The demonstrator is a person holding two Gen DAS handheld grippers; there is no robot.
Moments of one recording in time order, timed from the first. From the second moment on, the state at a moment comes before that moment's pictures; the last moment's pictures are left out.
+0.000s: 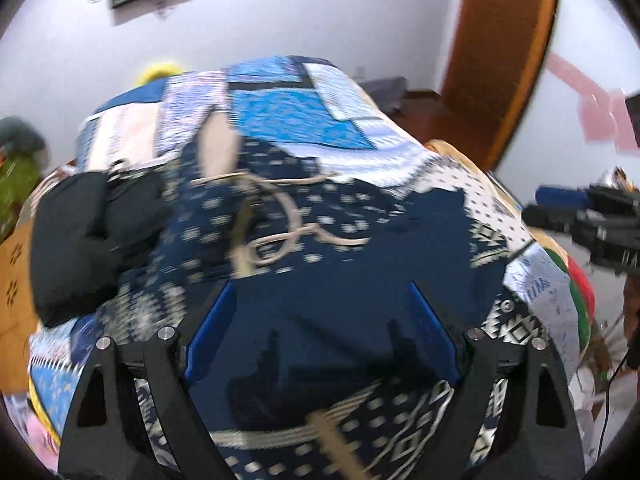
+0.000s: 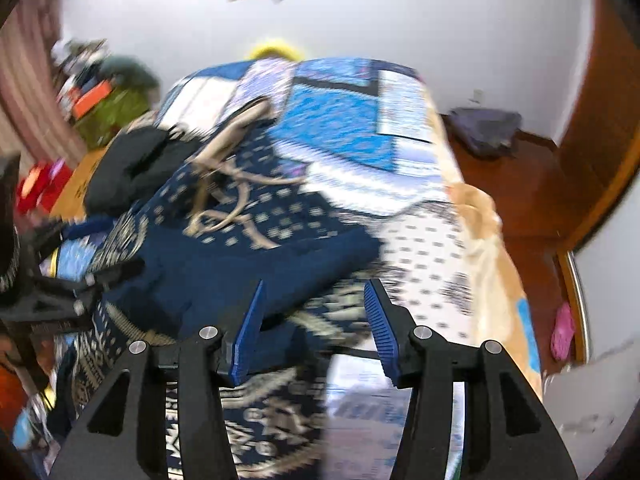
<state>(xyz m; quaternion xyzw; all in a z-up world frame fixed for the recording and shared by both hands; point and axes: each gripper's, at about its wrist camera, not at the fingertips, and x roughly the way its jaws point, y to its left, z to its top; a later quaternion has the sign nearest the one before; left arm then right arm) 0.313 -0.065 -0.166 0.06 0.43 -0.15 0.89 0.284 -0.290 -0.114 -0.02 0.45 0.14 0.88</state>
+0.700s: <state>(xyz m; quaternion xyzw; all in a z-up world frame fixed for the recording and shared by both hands) 0.382 -0.150 -0.240 0.07 0.52 -0.19 0.83 0.316 -0.333 -0.160 0.02 0.49 0.11 0.86</state>
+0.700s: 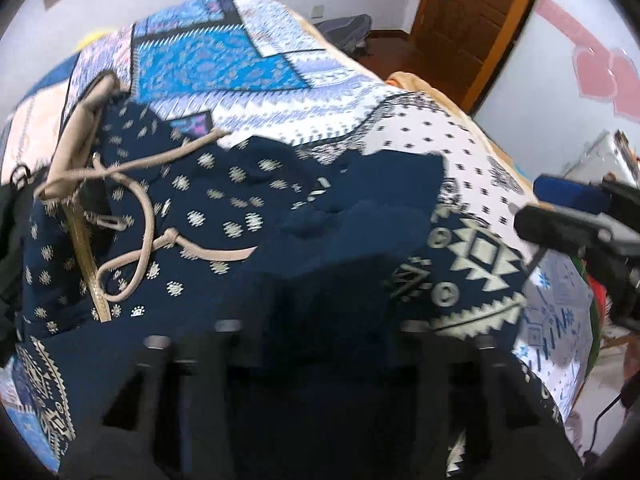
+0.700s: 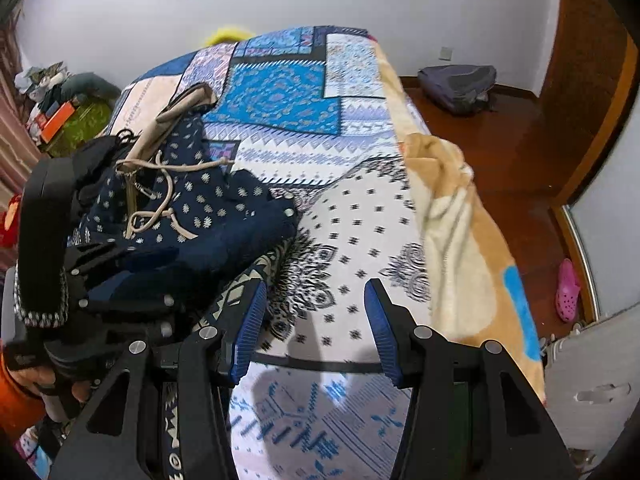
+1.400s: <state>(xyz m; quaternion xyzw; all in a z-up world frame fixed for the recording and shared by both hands) 0.336 -0.016 -0.073 0.03 0.29 -0.11 0.95 0.332 -0.290 -0.172 0.01 0.51 0.14 0.85</state>
